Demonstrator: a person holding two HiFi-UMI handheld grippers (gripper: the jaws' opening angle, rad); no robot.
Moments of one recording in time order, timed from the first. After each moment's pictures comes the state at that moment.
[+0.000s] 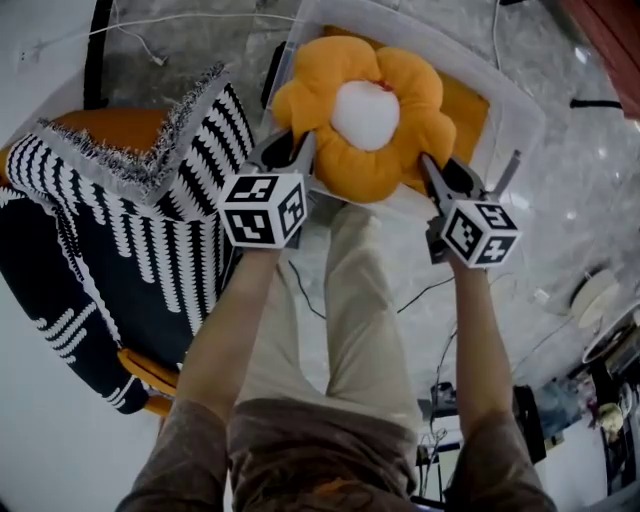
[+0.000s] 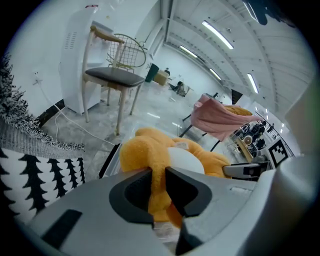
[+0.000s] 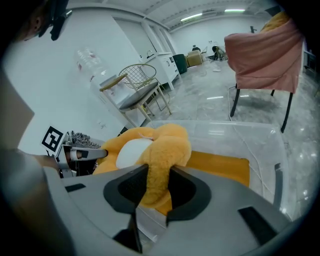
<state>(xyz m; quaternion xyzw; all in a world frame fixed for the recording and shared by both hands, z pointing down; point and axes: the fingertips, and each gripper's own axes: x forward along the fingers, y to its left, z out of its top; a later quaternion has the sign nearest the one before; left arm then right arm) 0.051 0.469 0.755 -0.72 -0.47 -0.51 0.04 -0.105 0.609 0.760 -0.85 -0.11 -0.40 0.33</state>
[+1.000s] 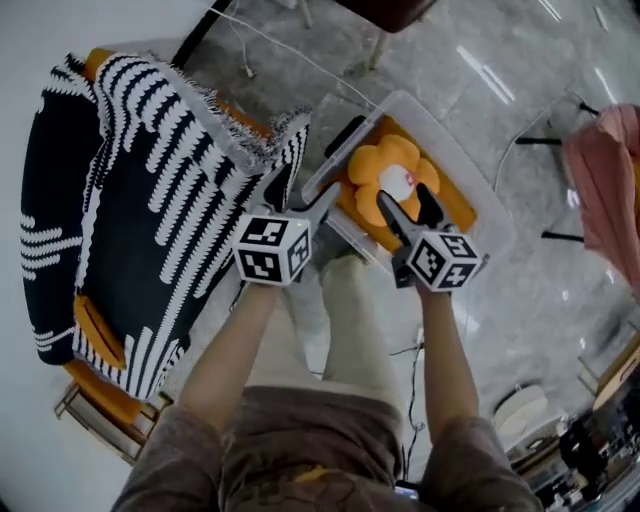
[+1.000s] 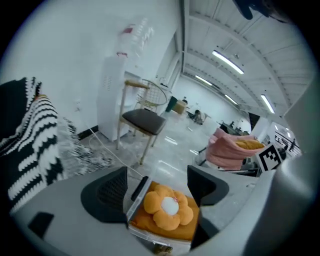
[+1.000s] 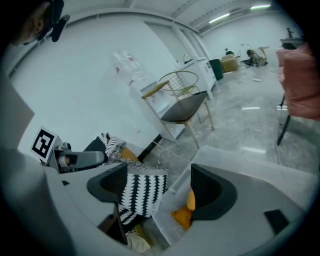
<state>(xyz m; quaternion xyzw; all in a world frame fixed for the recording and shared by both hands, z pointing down) 0.124 0.378 0.578 -0.84 -0.35 -0.41 -0.04 0.056 0.522 0.620 -0.89 0.06 -0.35 0.29</state>
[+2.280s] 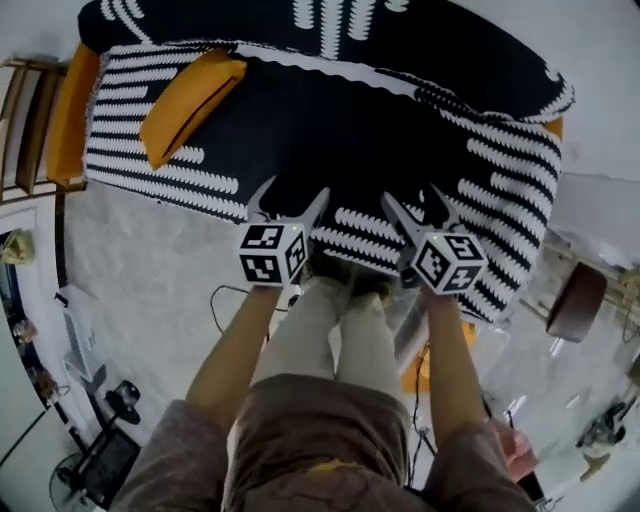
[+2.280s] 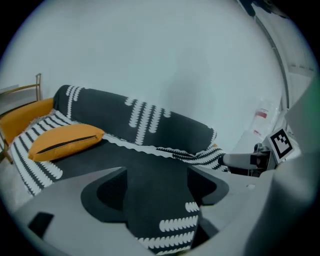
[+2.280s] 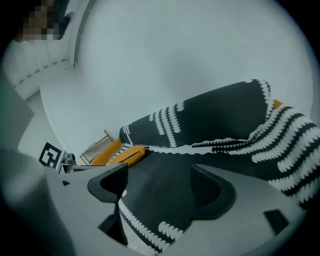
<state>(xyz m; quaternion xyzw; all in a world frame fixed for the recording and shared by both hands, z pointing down) -0.041 -0.413 0.510 -0.90 0.22 -0.29 -0.25 0.102 -0.299 0.506 -0.72 0.58 -0.39 0.02</state>
